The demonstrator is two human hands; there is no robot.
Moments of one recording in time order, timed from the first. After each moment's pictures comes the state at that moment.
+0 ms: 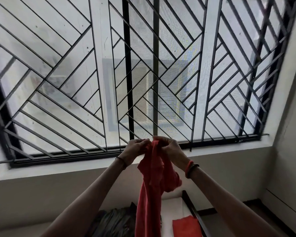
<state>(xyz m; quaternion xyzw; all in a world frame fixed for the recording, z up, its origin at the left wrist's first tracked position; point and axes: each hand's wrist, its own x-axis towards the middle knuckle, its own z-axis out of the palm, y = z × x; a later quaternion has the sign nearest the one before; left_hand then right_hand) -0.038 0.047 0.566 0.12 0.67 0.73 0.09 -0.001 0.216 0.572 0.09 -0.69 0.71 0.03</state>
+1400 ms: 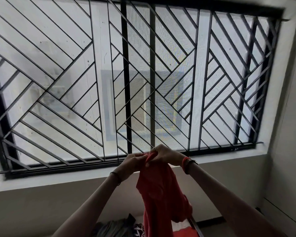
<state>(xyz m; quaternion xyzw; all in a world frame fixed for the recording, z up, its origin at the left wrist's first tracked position) -0.008 0.038 0.562 0.17 0.67 0.71 0.15 0.019 0.216 0.613 0.24 -0.86 0.44 -0.05</state>
